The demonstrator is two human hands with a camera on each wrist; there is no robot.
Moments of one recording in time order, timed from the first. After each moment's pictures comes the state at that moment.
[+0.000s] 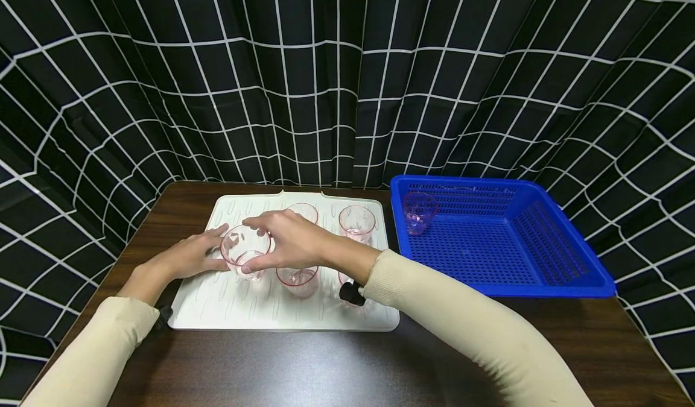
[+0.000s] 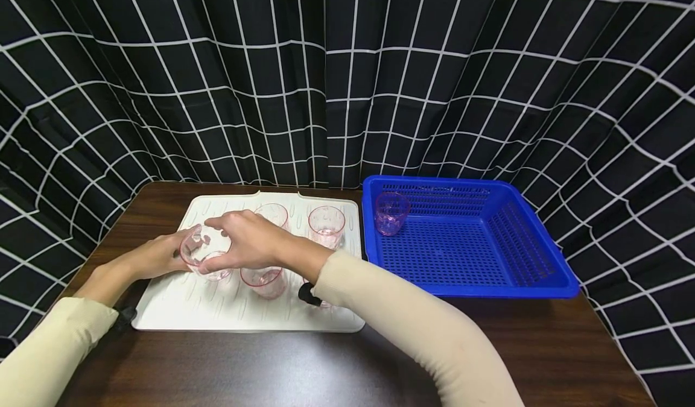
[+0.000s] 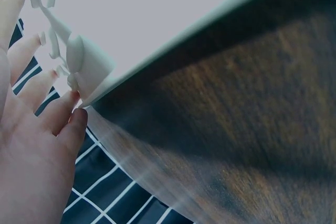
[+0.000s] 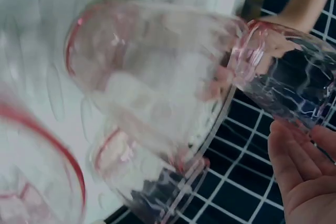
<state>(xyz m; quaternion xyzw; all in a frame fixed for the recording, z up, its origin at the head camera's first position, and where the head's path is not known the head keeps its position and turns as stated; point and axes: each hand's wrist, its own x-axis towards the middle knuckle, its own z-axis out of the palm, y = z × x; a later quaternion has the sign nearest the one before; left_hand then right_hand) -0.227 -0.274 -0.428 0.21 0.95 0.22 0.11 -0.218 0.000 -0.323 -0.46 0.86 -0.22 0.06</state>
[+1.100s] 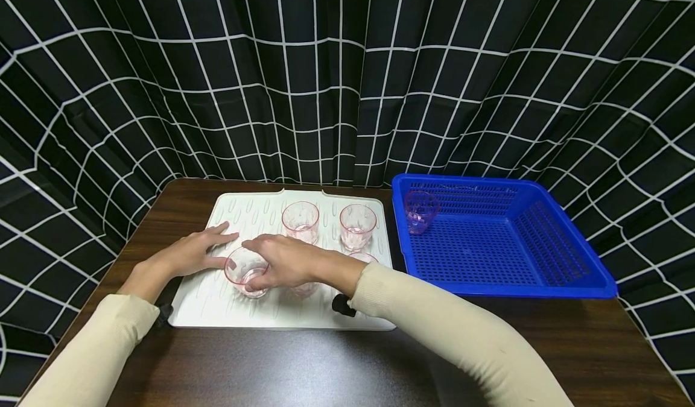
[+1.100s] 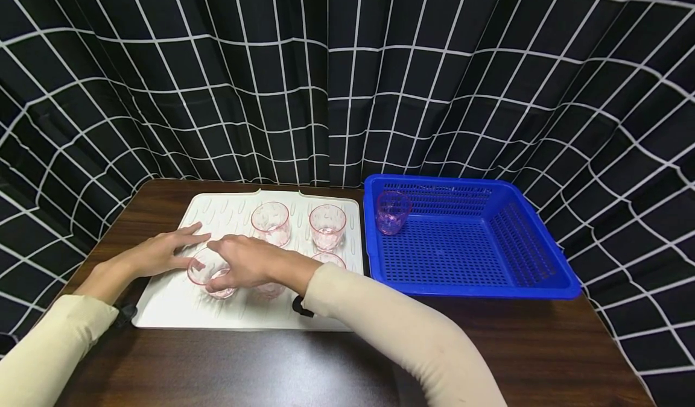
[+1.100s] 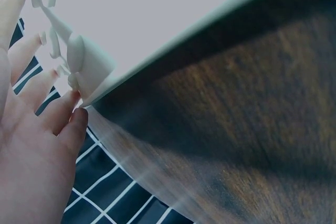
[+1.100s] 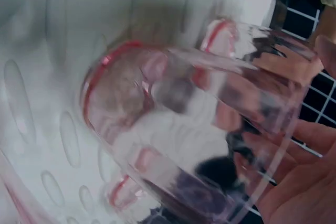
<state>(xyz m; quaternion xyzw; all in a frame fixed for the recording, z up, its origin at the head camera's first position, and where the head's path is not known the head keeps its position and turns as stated) -0.227 -0.276 -0.428 0.20 0.95 0.21 0.11 -0.209 -0.014 -0.357 -0.47 0.86 -0.16 0.13</state>
